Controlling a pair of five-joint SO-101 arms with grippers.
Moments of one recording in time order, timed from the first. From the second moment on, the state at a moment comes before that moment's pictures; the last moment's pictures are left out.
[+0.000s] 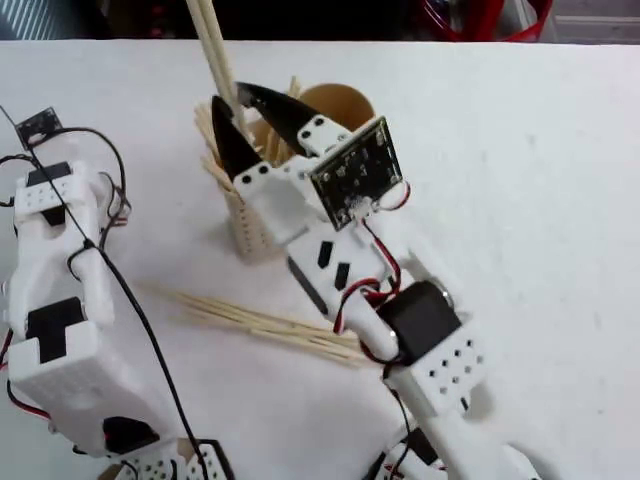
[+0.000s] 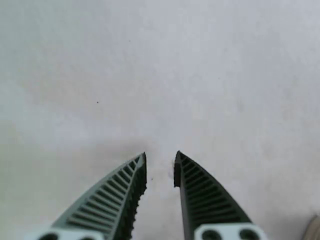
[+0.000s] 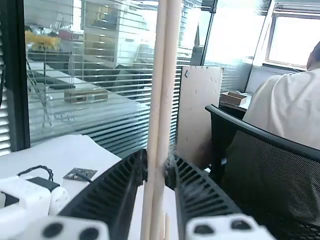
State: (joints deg) left arm -27.6 16.2 10.3 57.2 14.6; right arm -40.5 -41.5 23.0 20.6 8.0
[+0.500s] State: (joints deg) left arm -28.0 16.2 10.3 57.2 14.6; right arm -36.7 -28.4 28.4 6.9 6.7
